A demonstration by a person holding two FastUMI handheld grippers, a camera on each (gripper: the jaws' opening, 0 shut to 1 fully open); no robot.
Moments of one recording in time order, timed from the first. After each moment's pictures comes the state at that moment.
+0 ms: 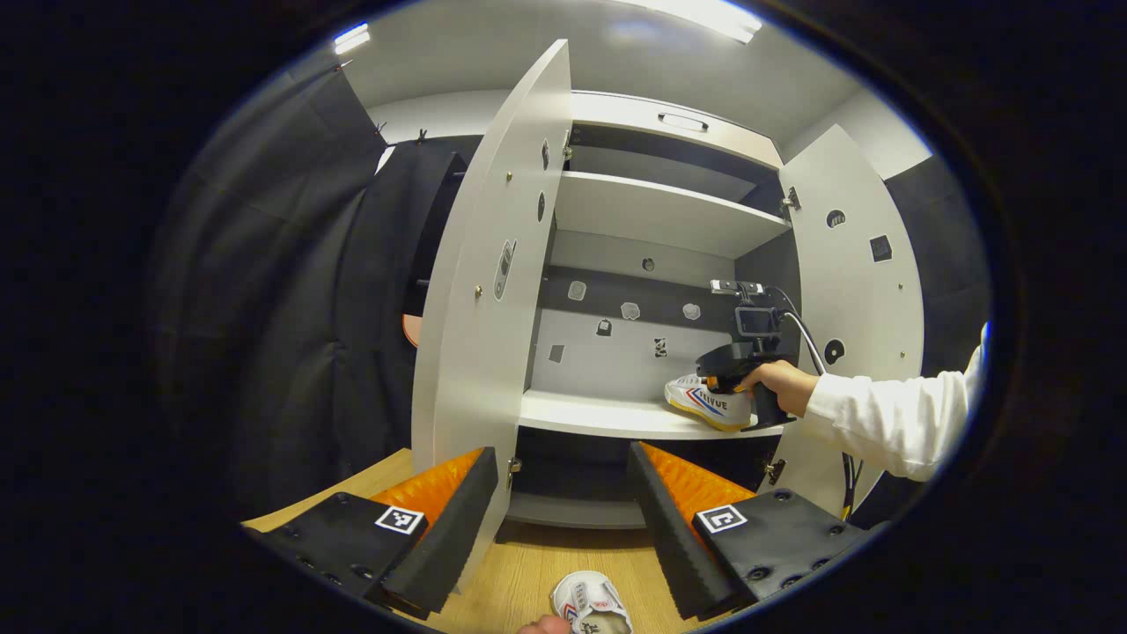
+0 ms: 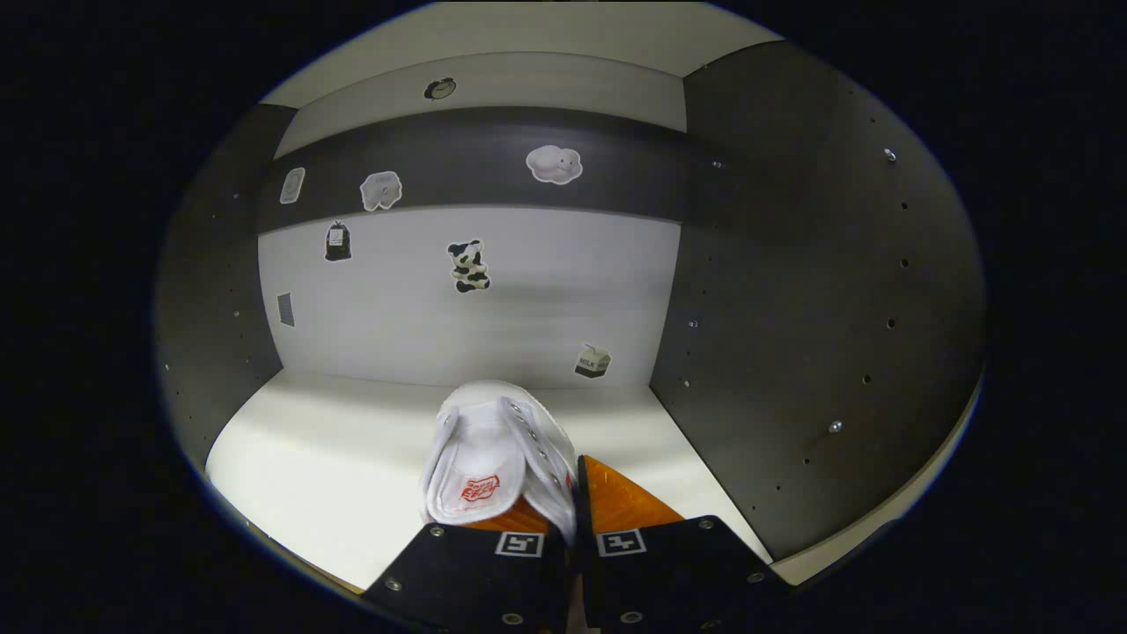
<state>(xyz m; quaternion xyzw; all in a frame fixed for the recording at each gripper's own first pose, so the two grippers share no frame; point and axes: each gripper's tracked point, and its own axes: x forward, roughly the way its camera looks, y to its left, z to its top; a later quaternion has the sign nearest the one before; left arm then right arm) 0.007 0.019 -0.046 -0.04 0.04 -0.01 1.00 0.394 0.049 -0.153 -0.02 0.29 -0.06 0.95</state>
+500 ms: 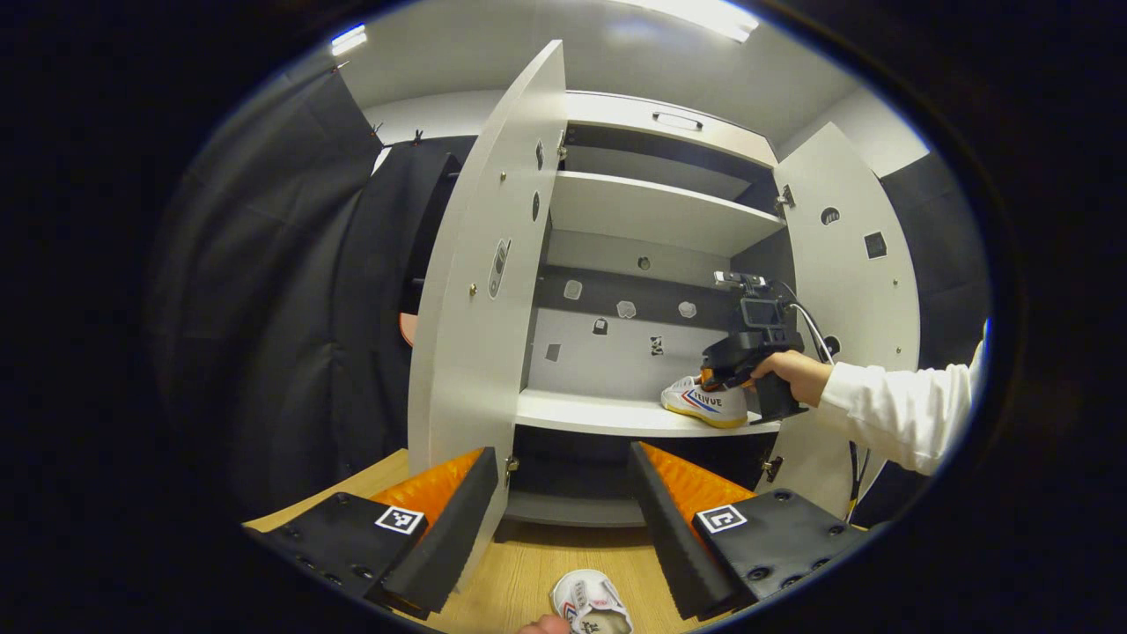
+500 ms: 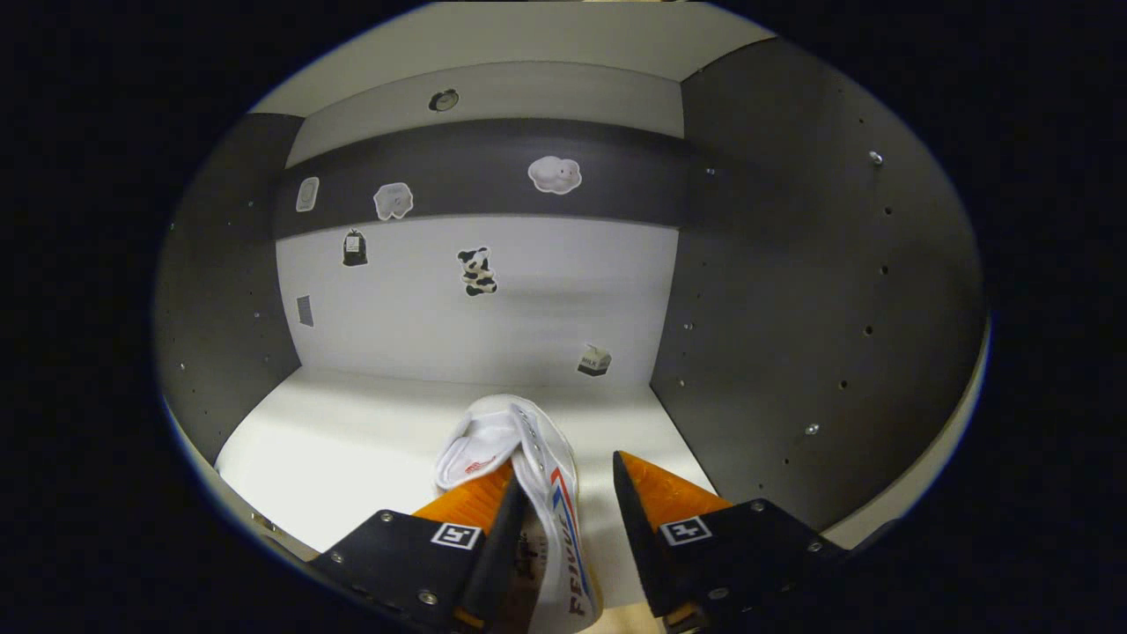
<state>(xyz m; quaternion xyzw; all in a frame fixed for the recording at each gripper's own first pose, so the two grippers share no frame) 0.002 0.016 -0.046 -0.04 0.04 -0.01 1.00 0.374 0.042 -0.132 -0.02 0.29 -0.03 0.96</state>
